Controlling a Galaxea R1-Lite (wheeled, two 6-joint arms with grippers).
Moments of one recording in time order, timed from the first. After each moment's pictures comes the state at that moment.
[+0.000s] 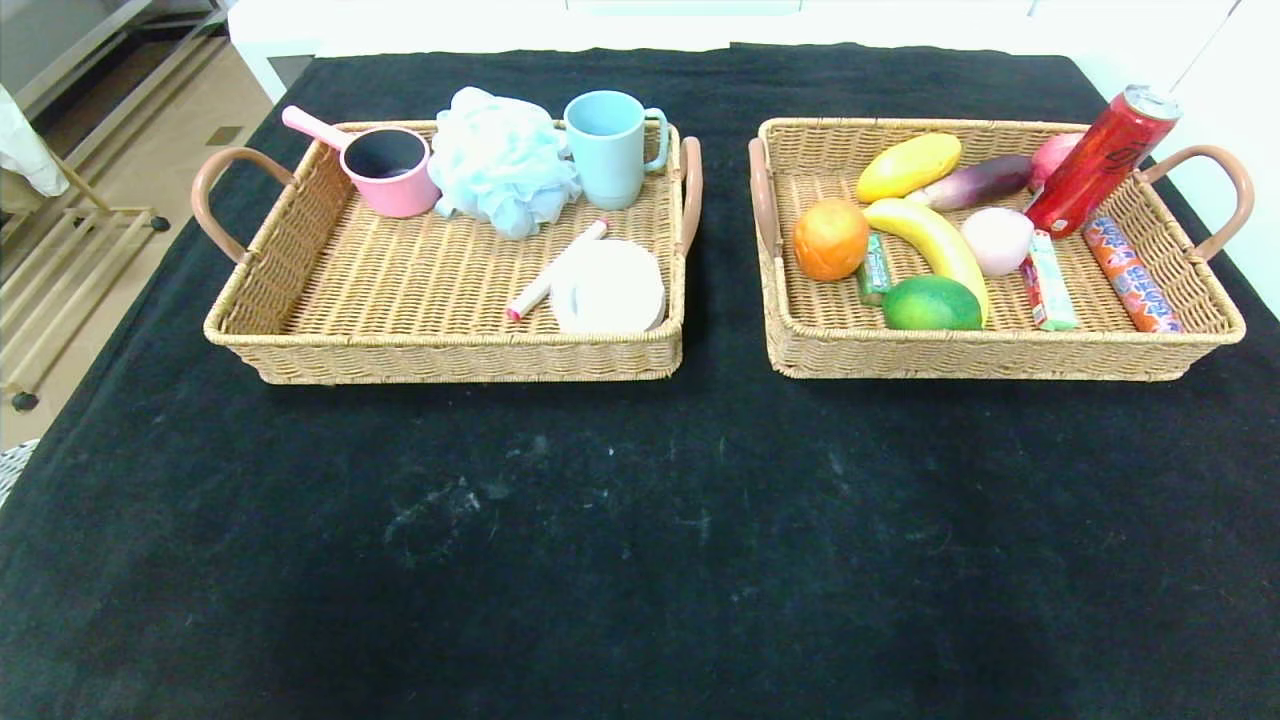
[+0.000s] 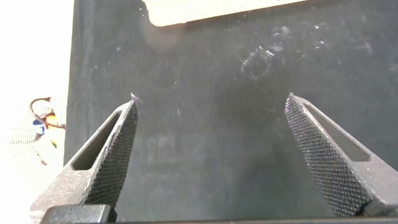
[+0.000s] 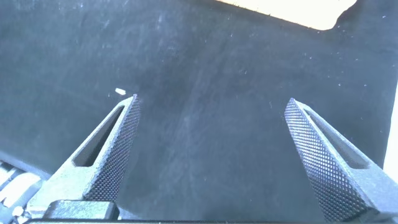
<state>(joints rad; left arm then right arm) -0.09 0.32 -0.84 0.59 0.06 0.10 0.16 0.36 -1.00 0.80 0.17 -0.11</state>
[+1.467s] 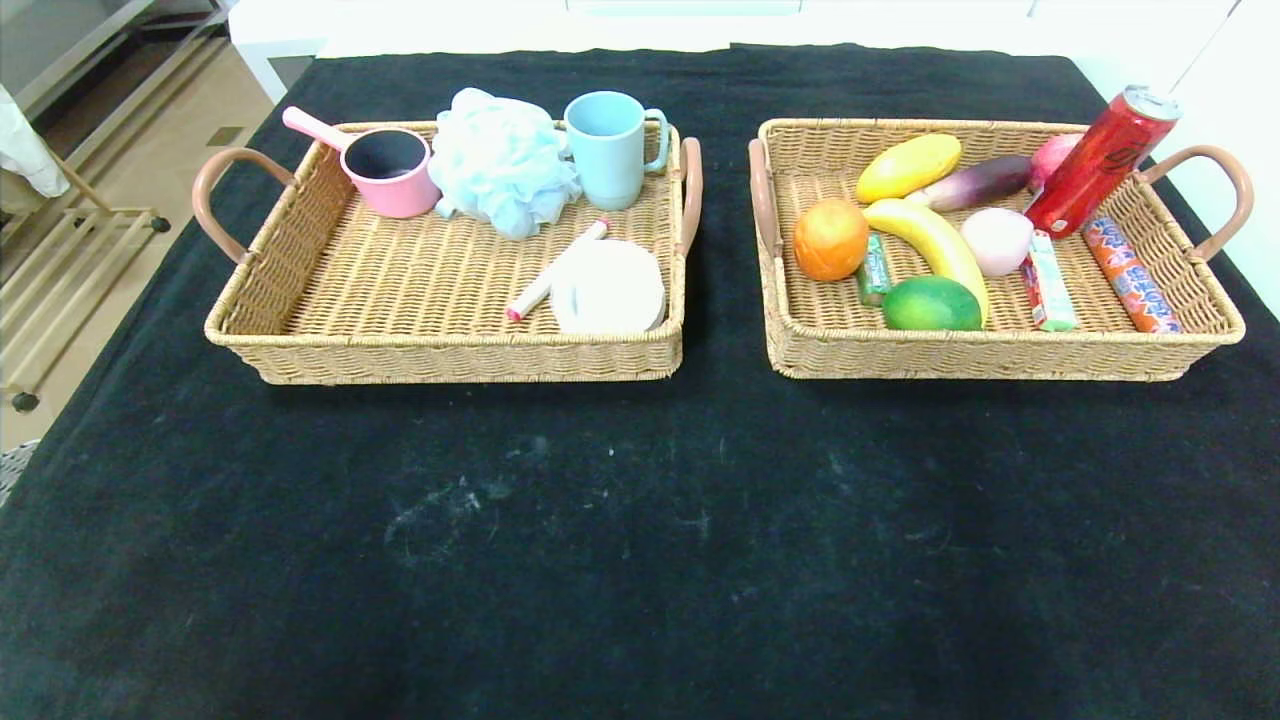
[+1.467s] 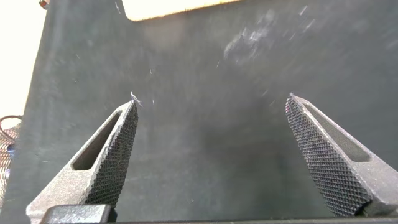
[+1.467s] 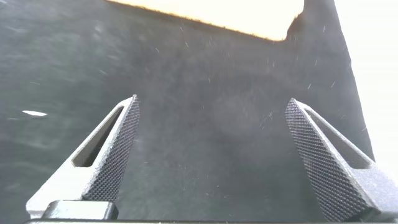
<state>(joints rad) 0.00 0.00 -0.28 0.21 -0.09 0.13 -0.01 0.01 -0.14 -0.01 0.12 -0.14</state>
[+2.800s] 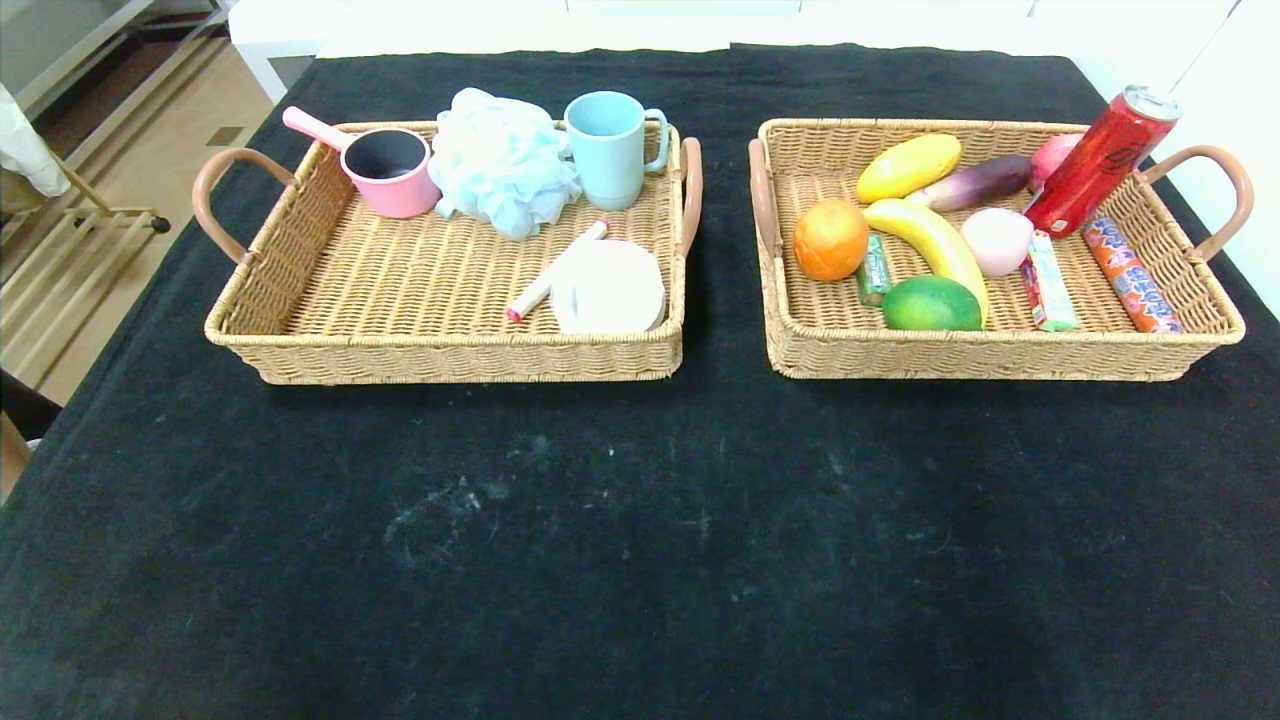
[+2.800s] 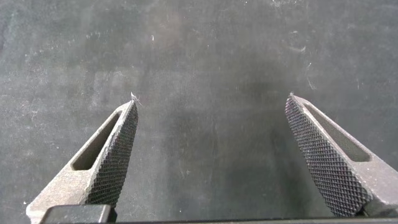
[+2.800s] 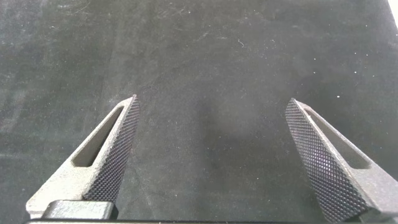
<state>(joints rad) 0.00 0.00 -0.03 0.08 0.00 0.00 0.00 0.00 -0.01 0.02 0.00 0.00</state>
